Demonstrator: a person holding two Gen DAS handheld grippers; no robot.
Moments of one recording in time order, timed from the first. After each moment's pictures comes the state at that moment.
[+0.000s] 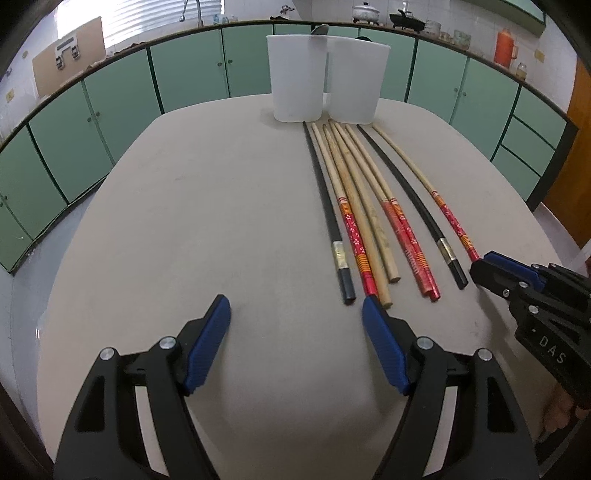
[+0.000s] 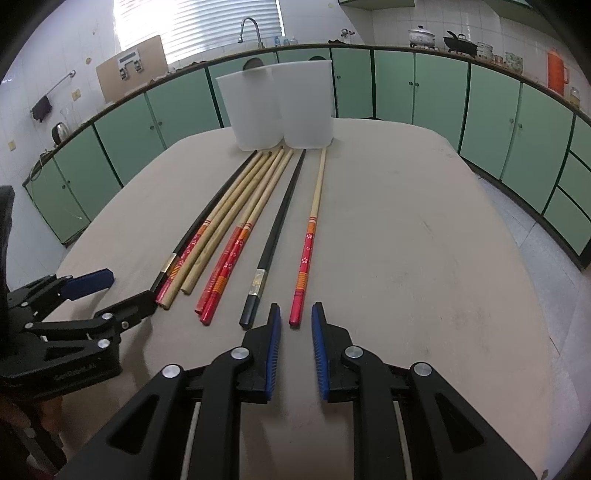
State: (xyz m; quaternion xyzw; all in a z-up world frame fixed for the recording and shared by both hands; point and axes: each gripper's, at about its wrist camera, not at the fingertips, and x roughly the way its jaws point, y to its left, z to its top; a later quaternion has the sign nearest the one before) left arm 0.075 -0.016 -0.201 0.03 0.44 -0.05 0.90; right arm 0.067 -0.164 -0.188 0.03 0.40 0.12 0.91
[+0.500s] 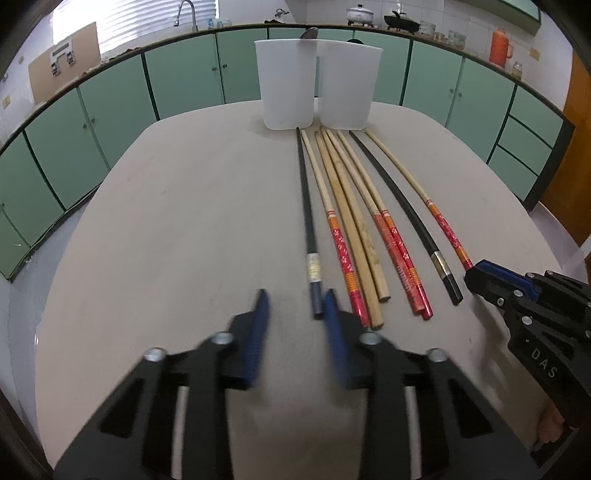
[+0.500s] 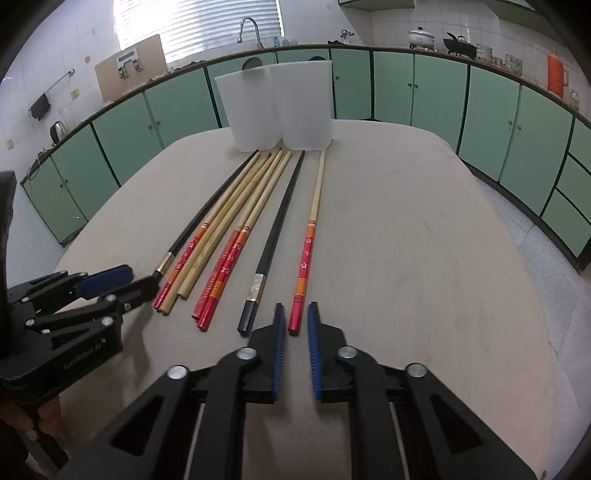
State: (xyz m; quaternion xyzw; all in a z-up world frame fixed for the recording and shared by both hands) left arm 0.086 -0.022 -0.198 0.04 0.43 -0.06 0.90; right arm 0.072 -0.162 -0.188 0.03 0.41 0.11 0.91
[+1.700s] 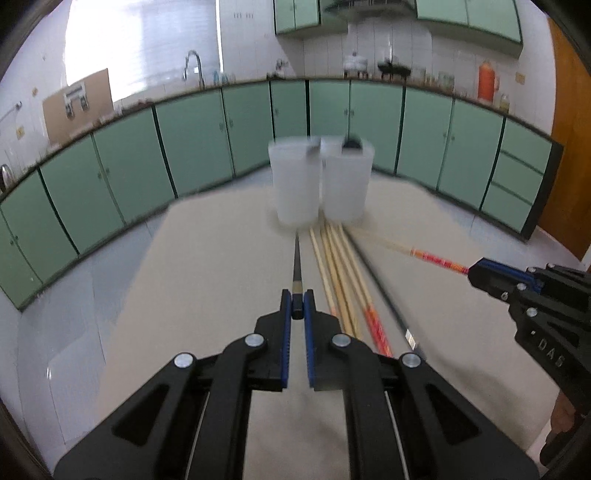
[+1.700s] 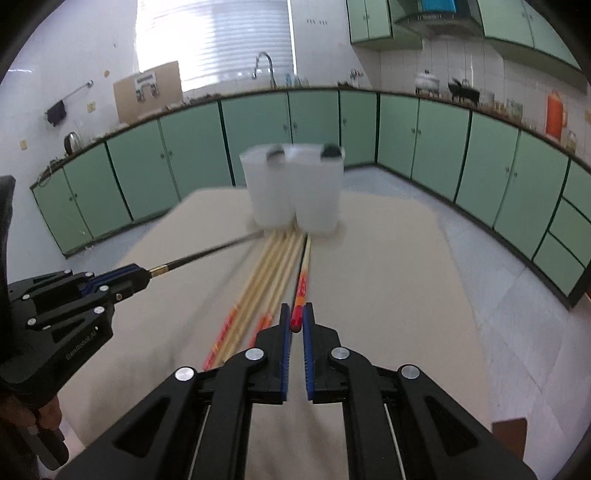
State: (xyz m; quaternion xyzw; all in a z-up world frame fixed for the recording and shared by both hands) left arm 0.066 -0.014 -0.098 0.05 0.33 -0.05 0.94; right arm 0.062 -0.156 -0.086 0.00 0.32 0.12 0.94
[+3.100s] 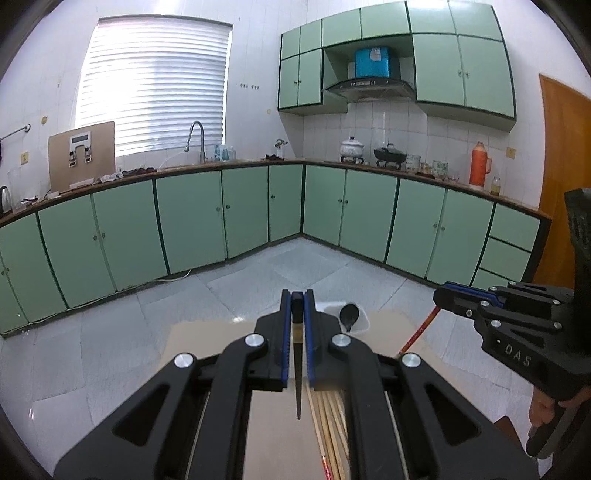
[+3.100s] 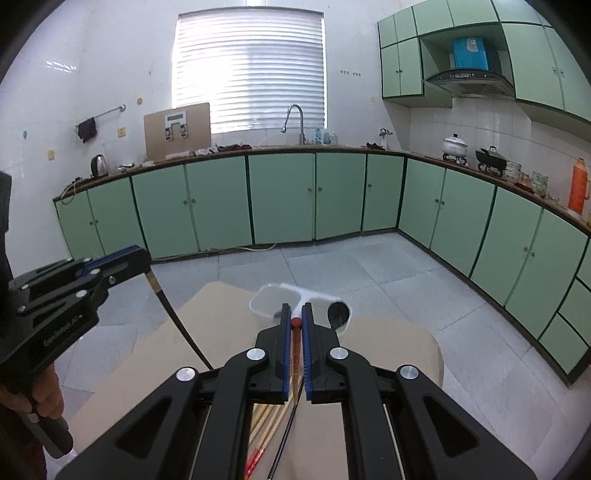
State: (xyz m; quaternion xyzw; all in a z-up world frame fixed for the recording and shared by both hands) left arm 0.124 -0.011 0.041 0.00 0.19 -0.08 0.98; right arm 0.150 -0.164 0.049 -0.02 0.23 0.18 0.96
